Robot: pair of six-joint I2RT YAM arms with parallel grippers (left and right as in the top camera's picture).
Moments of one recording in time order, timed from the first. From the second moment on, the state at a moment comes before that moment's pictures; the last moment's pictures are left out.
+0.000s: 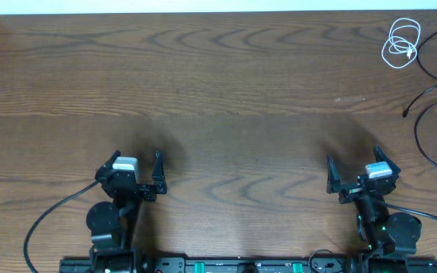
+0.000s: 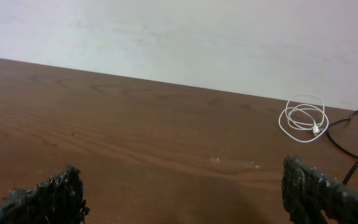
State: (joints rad) left arm 0.09 0.15 0.05 -0.09 0.21 0.01; right arm -0.06 0.01 0.01 -0.05 -0.25 -0.09
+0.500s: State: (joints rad) left arm 0.04 0.01 0.02 -0.10 0.20 0.05; right arm -0.06 0.01 0.01 -0.05 -0.25 -0.09
